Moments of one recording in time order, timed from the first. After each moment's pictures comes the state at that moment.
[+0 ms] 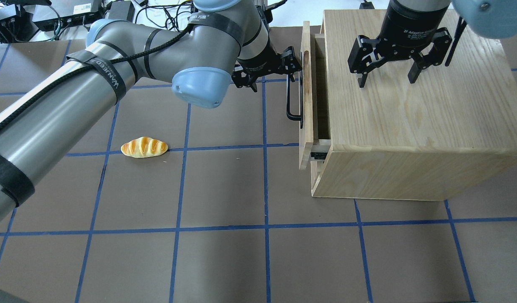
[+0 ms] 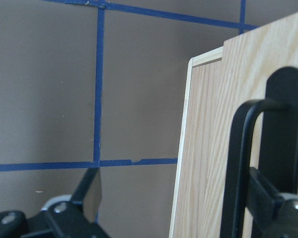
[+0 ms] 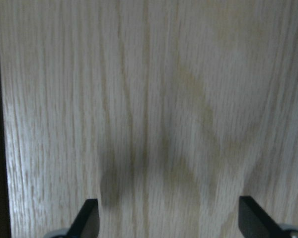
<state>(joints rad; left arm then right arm) -1.91 -1.96 -1.45 -1.04 1.38 -0.44 1.60 -1.49 1.43 -1.47 -1.61 0.02</state>
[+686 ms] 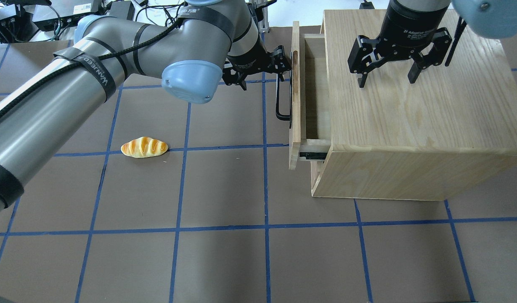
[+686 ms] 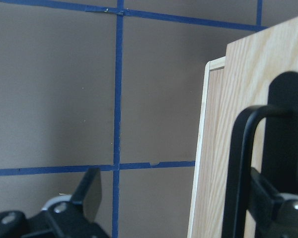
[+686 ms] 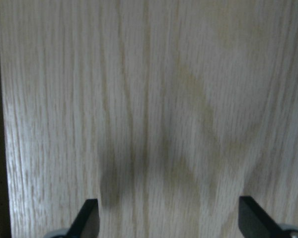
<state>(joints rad) -1.88 -1.95 -1.45 -1.09 1.41 -0.39 1.60 -1.49 1.43 -1.47 -1.61 0.02</state>
